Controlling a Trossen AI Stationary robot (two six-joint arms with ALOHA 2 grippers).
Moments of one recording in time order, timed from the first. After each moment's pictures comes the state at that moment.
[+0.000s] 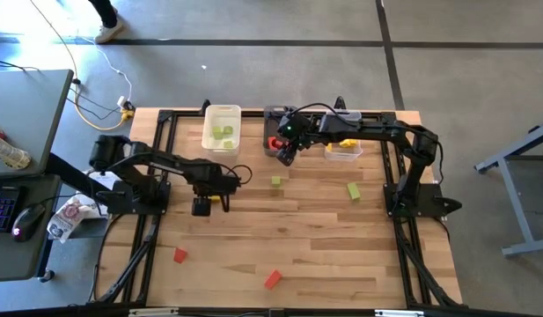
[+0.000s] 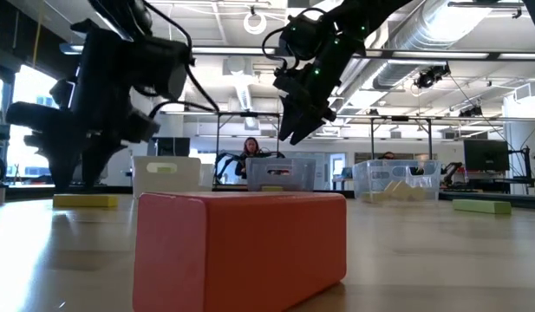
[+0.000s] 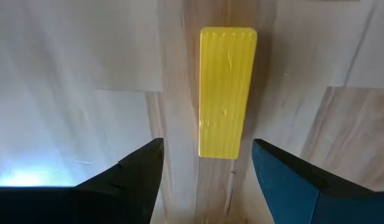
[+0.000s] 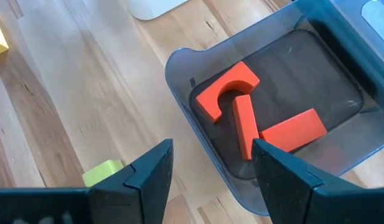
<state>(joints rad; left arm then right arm) 0.12 1.58 0.83 -1.04 -0.11 0.00 -0.34 1.81 1.39 -0.55 0.06 0.18</state>
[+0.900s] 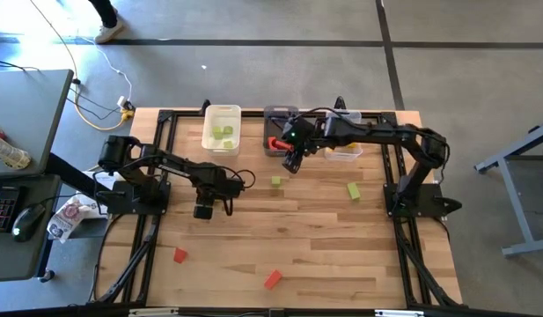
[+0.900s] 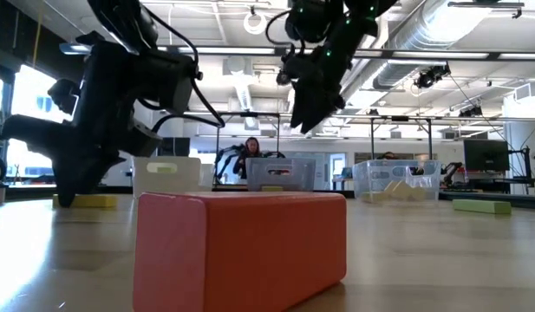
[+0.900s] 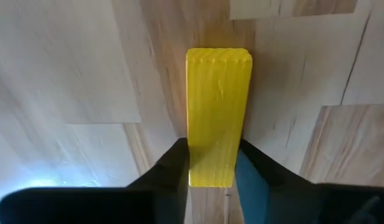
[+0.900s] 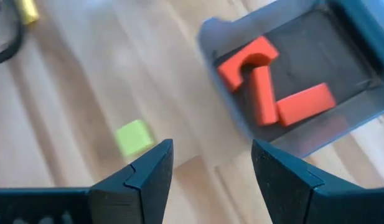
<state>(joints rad) 0.12 1.67 0.83 -0.96 -0.09 0.06 -0.28 1.73 1.39 -0.69 0.06 0.19</state>
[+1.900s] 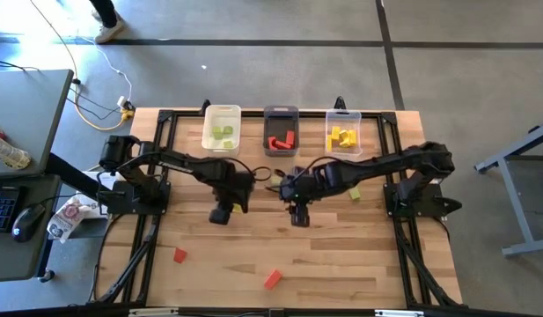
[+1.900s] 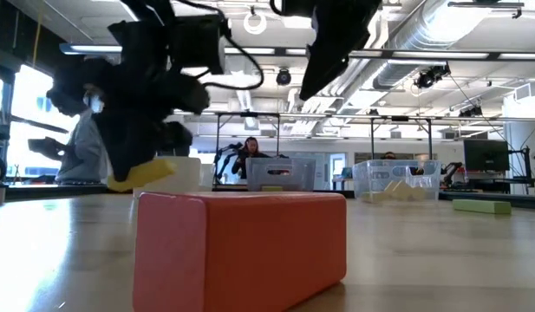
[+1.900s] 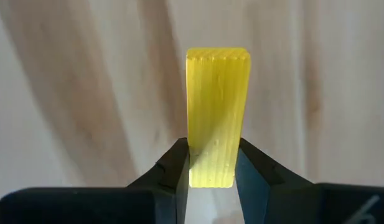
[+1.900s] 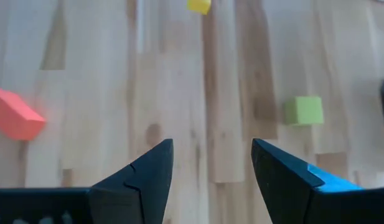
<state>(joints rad) 0.12 1.67 0.99 -0.80 0.23 0.19 0.15 1.71 1.39 -0.73 0.06 0.15</state>
